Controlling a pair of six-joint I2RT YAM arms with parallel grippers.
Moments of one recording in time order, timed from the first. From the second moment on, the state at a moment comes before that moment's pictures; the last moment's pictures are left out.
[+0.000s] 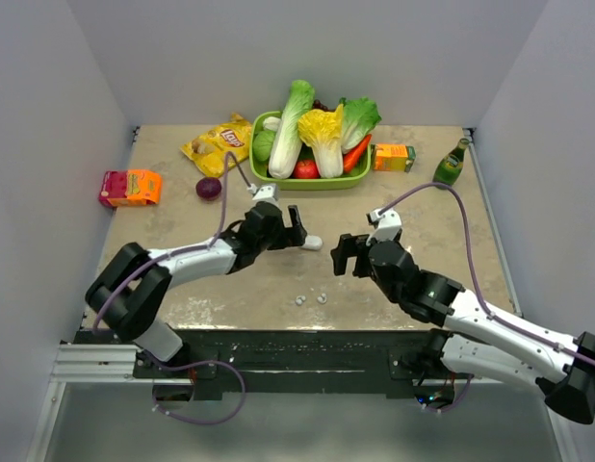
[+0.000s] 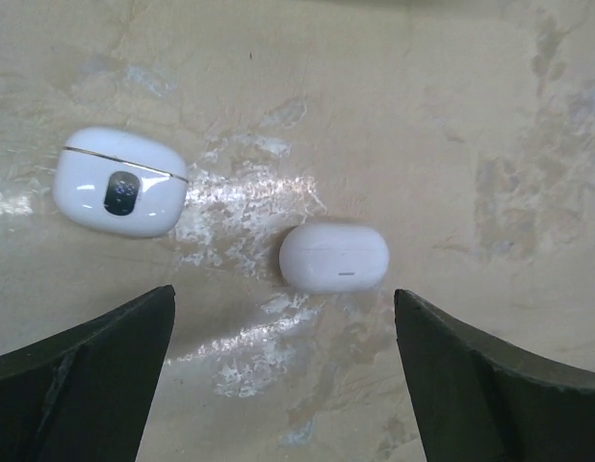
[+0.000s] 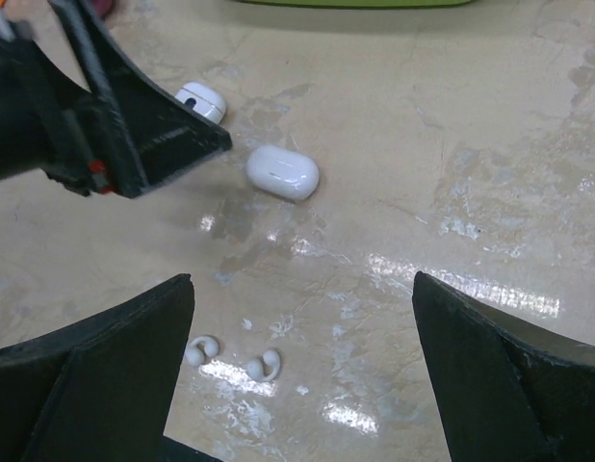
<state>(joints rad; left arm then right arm) -0.69 1.52 0.78 0.18 -0.17 -0.70 0.94 0.86 0.65 -0.26 0.53 0.51</state>
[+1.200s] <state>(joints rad) -0.87 1.93 1.18 -0.14 -0.40 -0.63 0.94 0.74 0.62 -0.29 0.53 0.53</state>
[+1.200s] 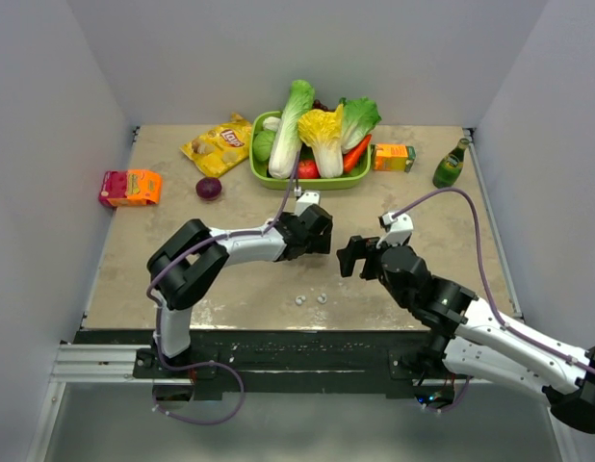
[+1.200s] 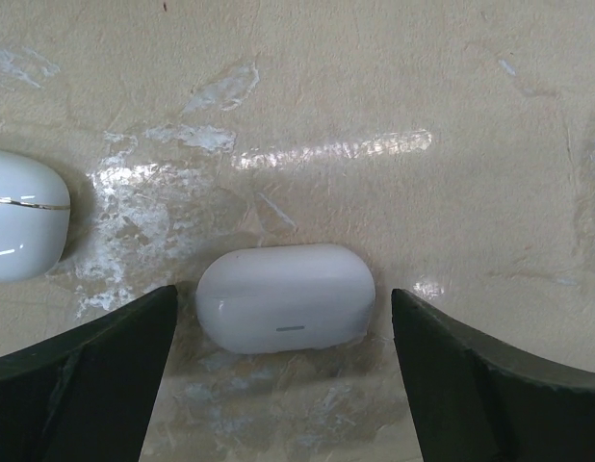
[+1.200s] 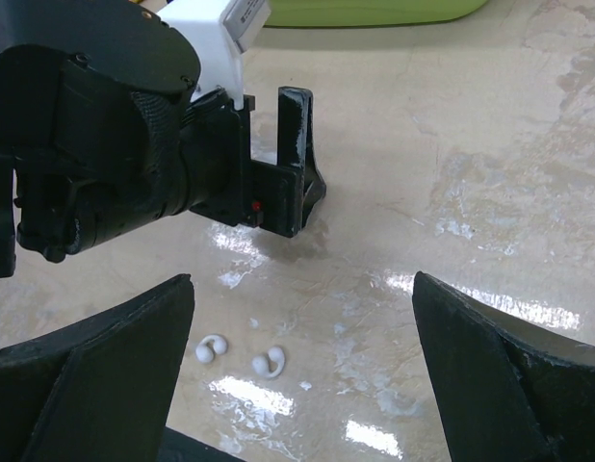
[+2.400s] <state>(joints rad) -0.92 2.00 1.27 -0.29 -0.58 -0.78 0.94 0.71 0.60 -0.29 0.53 0.53</state>
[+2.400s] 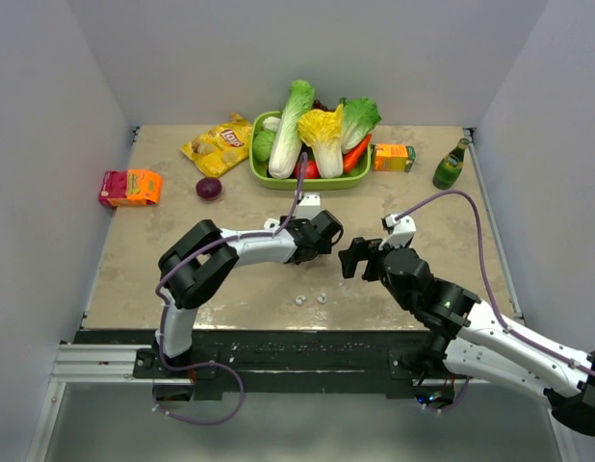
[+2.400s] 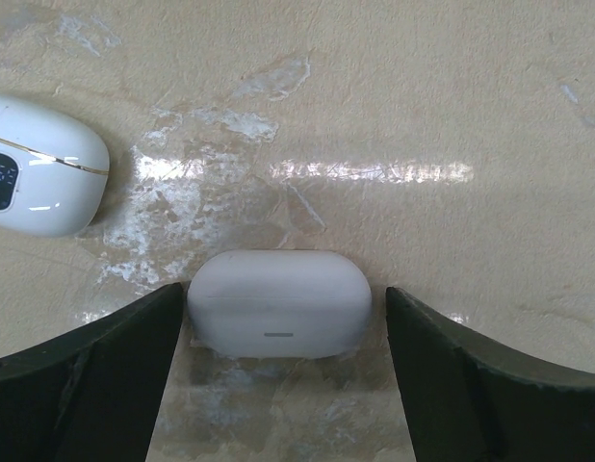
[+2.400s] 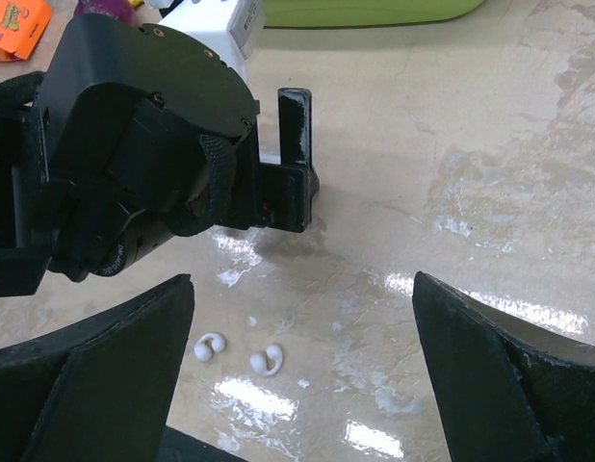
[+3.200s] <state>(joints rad) -0.93 1.83 1.03 -0.11 -0.54 -0.66 0.94 0.69 0.63 -0.34 0.54 0.53</state>
